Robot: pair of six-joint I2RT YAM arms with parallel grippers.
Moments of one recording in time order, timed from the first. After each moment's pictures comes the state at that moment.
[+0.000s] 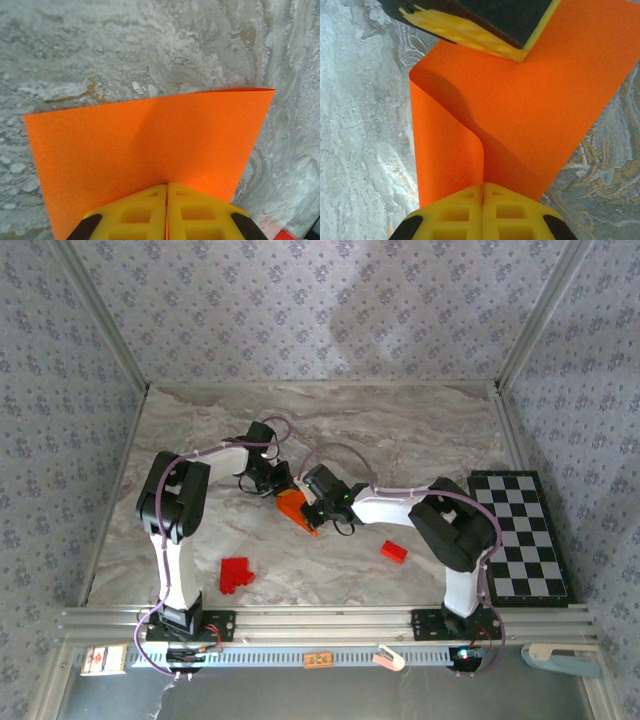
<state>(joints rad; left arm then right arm) -0.39 1.99 1.25 -0.53 0.48 -0.65 0.86 1.87 1.06 -0.12 -0.07 0.17</state>
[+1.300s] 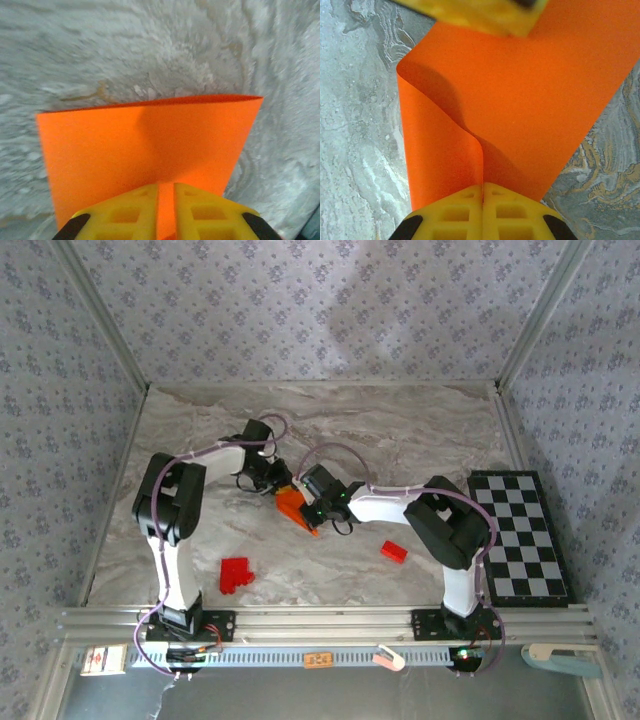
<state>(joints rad) -0.36 1.94 1.24 -0.52 0.48 -0.70 0.86 1.90 1.09 -0.15 -0.05 0.17</state>
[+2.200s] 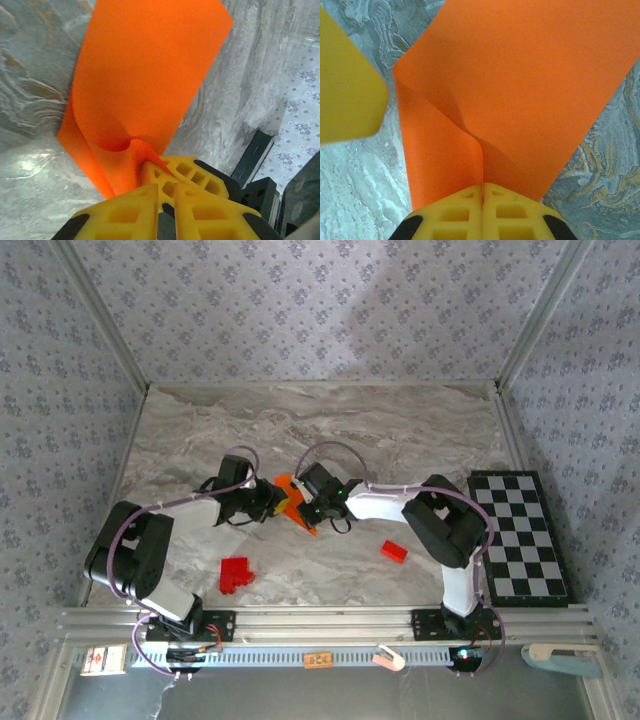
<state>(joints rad) -0.39 1.54 0.65 0.06 0.56 -1.26 0.86 1.92 1.13 -0.19 -0.06 0.20</state>
